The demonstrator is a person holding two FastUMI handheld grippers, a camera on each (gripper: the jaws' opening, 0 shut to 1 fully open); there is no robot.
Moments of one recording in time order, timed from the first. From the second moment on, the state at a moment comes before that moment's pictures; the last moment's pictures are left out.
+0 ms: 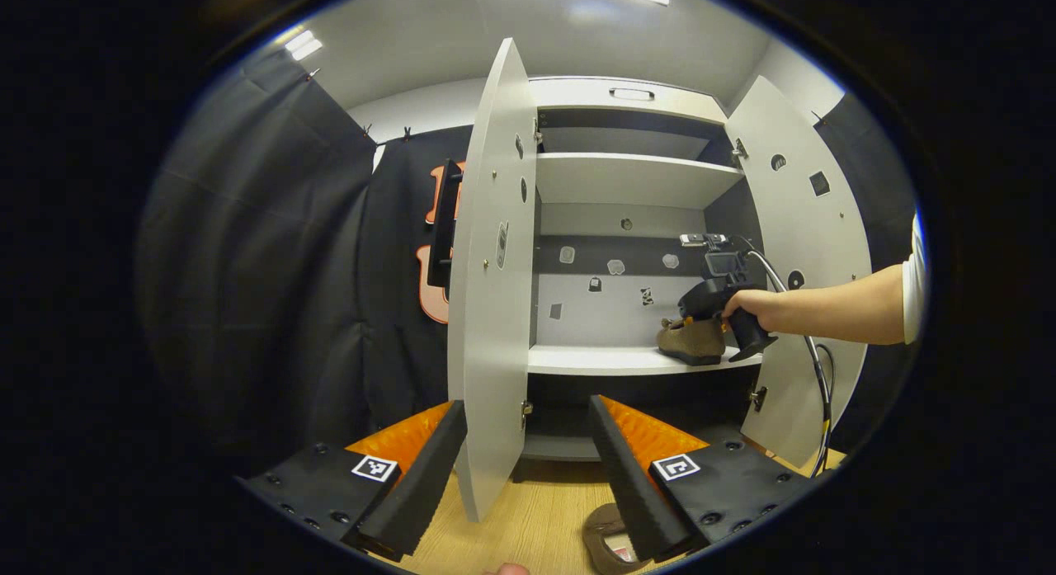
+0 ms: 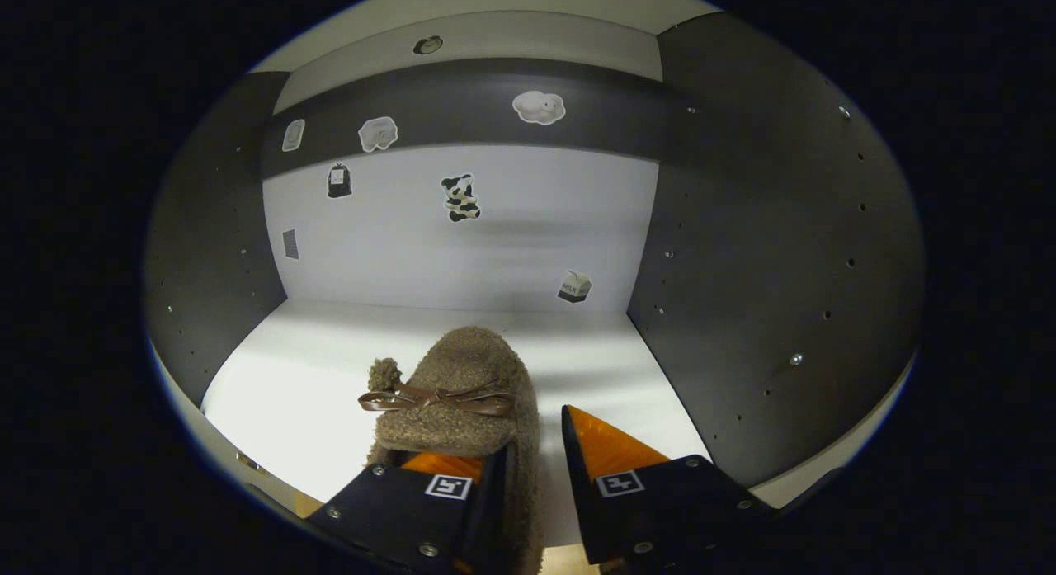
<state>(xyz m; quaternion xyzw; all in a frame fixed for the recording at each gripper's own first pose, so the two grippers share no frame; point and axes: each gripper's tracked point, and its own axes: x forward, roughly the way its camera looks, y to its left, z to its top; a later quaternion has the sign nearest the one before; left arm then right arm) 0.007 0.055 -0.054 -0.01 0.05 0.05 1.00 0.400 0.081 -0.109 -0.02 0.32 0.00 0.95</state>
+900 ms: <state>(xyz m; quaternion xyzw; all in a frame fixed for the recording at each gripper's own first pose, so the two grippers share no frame) -0.009 0.042 -0.053 -0.02 0.05 0.03 1.00 0.257 0.109 0.046 0.01 0.14 0.10 0.99</state>
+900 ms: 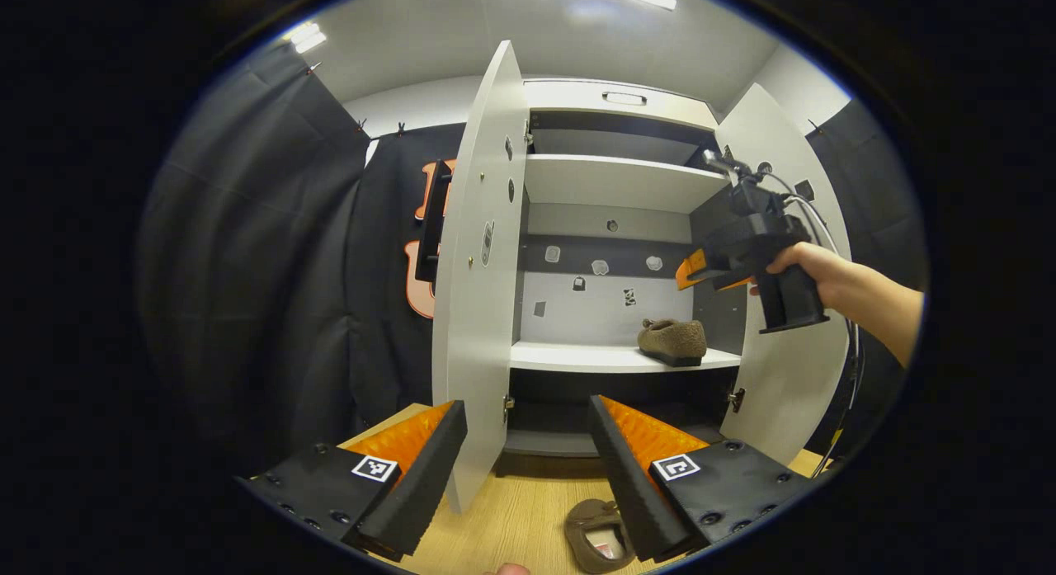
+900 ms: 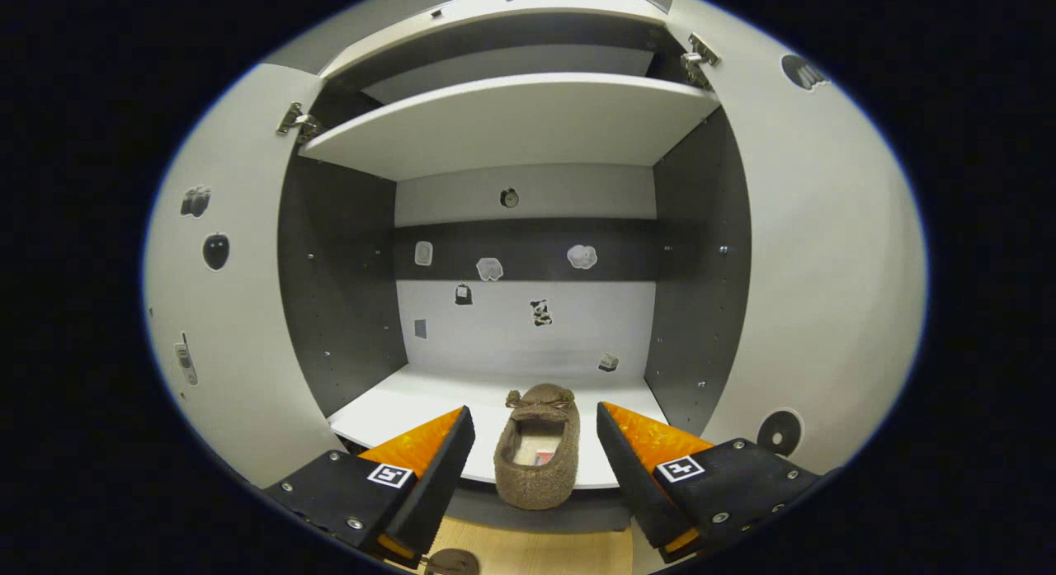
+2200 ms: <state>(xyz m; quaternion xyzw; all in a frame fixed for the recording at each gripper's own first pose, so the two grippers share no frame) -0.031 -0.032 -0.343 -0.07 0.40 -0.07 0.91 -0.005 0.036 -0.034 0.01 0.05 0.07 1.00</state>
